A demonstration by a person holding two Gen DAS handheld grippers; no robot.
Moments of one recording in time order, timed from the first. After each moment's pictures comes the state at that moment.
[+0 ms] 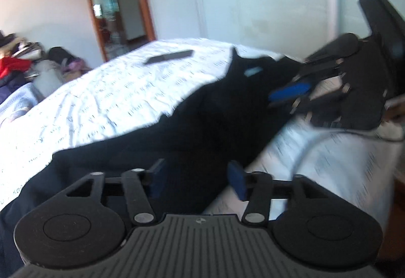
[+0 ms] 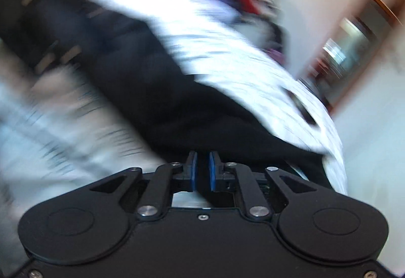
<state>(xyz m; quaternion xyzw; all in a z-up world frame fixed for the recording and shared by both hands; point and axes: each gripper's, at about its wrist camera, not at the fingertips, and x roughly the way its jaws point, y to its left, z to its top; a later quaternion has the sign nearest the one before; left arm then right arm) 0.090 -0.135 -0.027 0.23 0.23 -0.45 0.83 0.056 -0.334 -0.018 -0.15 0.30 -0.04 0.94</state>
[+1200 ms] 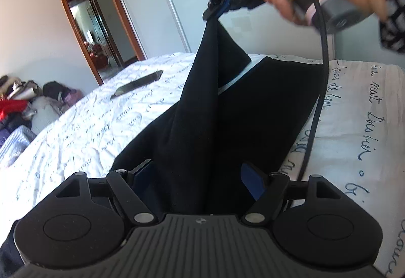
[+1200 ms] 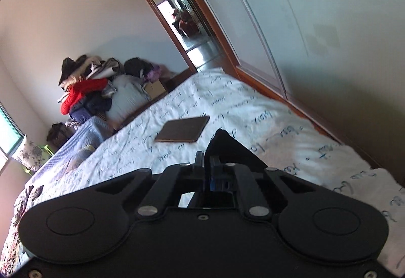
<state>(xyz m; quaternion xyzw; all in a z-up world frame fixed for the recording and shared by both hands) 0.053 -0.261 -0.066 0.30 0.16 -0.45 0.83 0.097 -0.544 0.034 0.32 0.16 -0.22 0.91</state>
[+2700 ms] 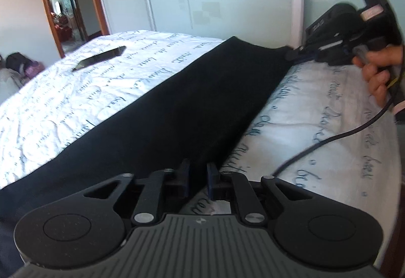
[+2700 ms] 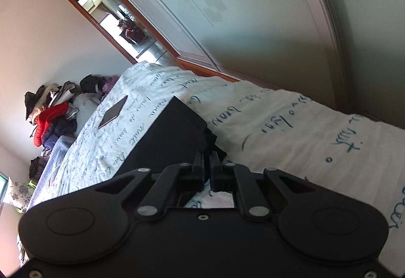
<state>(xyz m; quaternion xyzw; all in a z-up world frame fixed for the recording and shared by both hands) 0.059 -0.242 -0.057 0.26 0.26 -0.54 0.76 -0.051 -0.542 -0.060 0.42 0.19 -0.31 0.83</state>
